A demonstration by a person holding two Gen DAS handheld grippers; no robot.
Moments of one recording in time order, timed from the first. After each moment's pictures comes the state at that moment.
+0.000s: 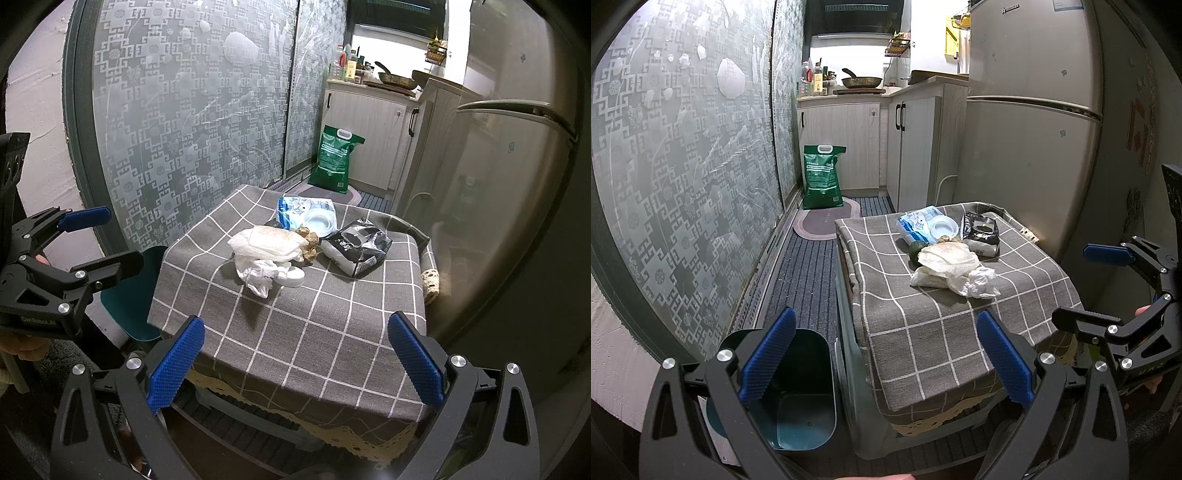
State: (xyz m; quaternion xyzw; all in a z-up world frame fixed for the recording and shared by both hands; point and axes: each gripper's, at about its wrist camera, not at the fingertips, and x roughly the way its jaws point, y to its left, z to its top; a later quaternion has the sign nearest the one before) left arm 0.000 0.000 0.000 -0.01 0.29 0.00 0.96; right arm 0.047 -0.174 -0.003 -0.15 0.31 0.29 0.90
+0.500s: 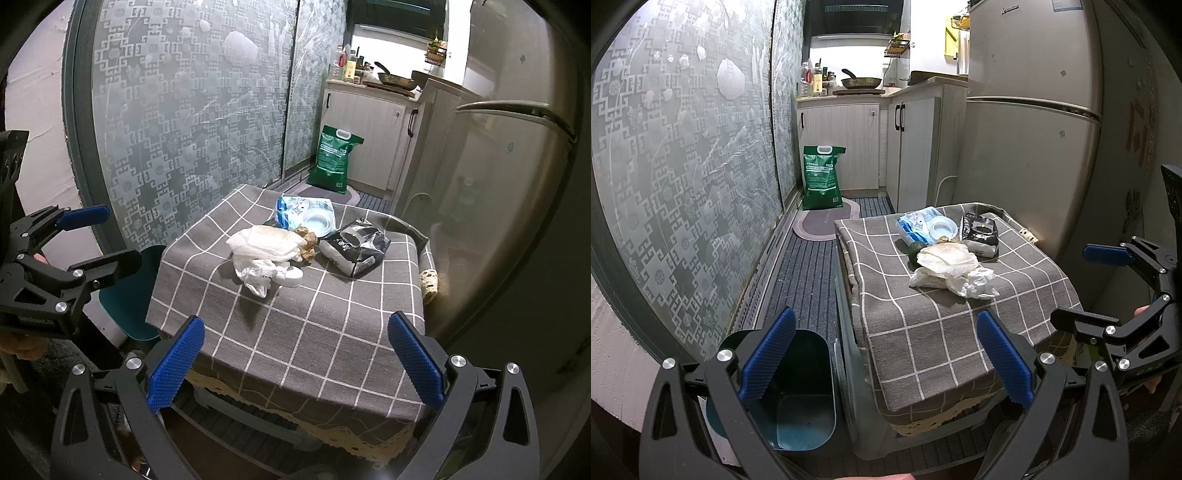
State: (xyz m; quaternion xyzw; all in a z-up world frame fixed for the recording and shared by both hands) left arm 0.000 0.000 0.000 -0.01 0.29 0.00 0.96; right arm 0.048 -0.175 -0.003 -0.15 0.31 0.29 0.90
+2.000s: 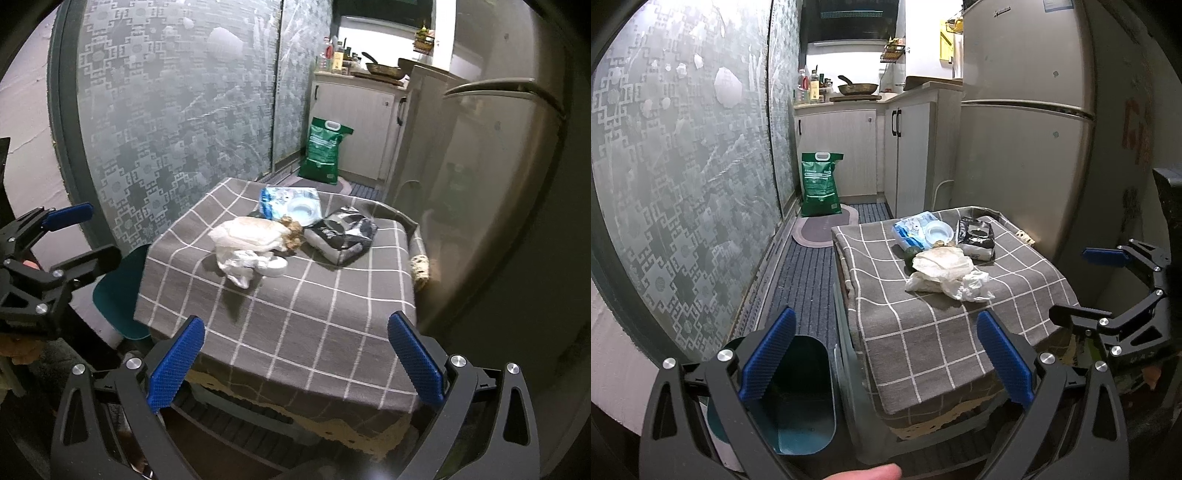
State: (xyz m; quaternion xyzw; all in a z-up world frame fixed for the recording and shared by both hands) left arm 0.001 0.000 0.003 -0.01 0.28 0.00 0.96; right arm 0.057 -0.190 -0.009 -0.13 0.32 0.27 0.90
